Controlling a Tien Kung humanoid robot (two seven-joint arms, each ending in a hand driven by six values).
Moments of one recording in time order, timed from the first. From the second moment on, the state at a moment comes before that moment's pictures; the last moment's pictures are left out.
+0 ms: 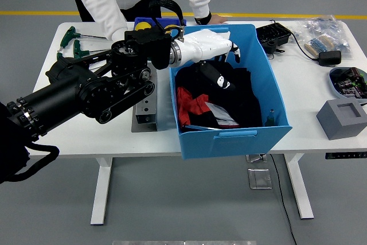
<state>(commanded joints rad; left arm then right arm) -1.18 0.02 -0.47 -0.81 1.88 -0.06 -0.12 0.20 -0.20 0.67 0.18 -0.92 -0.09 -0.18</state>
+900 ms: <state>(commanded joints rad) -0.98 0.21 -0.80 -1.07 2.23 -0.06 0.06 0.17 -0.19 0.65 0.18 -0.87 -0.10 -0.17</state>
